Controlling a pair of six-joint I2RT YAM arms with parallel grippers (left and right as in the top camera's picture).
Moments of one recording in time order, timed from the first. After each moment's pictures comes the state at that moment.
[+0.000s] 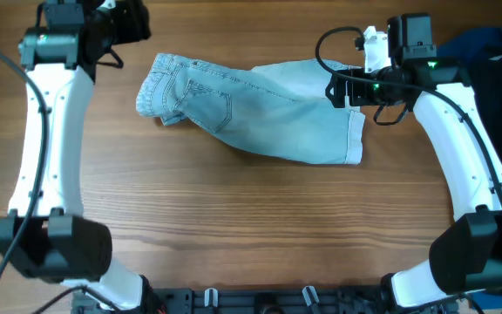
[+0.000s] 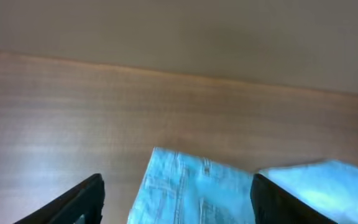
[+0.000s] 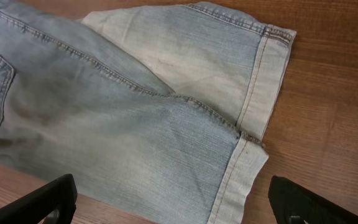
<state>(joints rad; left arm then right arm) 0.01 1.80 1.83 -0.73 0.11 -0.13 0.09 1.70 1.49 -0.90 -0.22 -0.01</state>
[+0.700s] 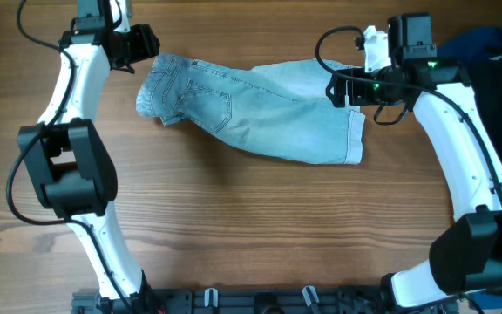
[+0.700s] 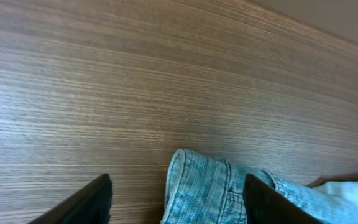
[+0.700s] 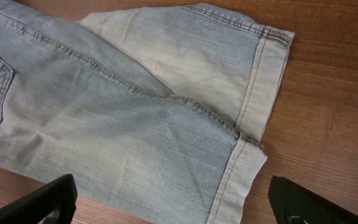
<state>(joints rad) 0.09 2.20 1.84 -0.60 0.28 -0.20 0.09 1.70 1.49 -0.90 -0.22 -0.01</state>
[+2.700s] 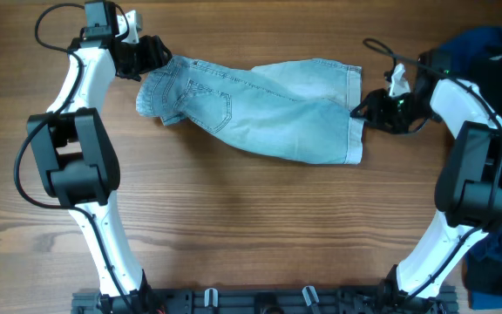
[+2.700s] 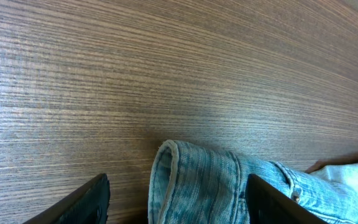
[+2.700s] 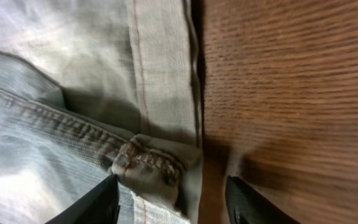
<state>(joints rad) 0.09 2.30 1.84 -0.60 0.40 -0.21 -0.19 2.07 1.37 -0.74 -0.55 0.07</state>
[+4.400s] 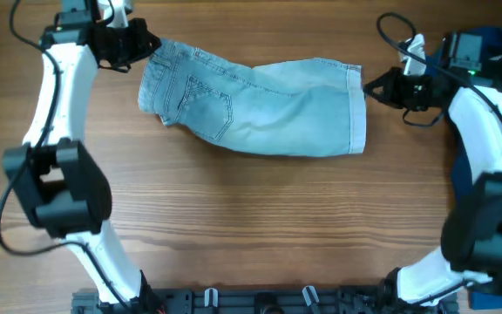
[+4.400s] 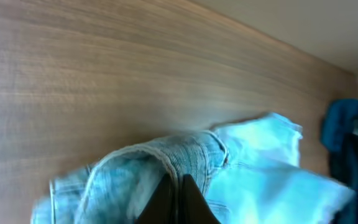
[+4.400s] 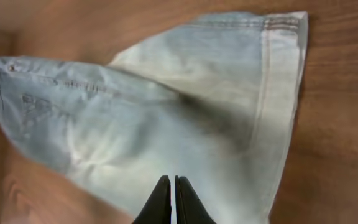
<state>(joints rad) 0.10 2.03 1.84 -0.80 0.56 -0.21 -0.19 1.77 1.37 -0.74 -0.68 0.04</state>
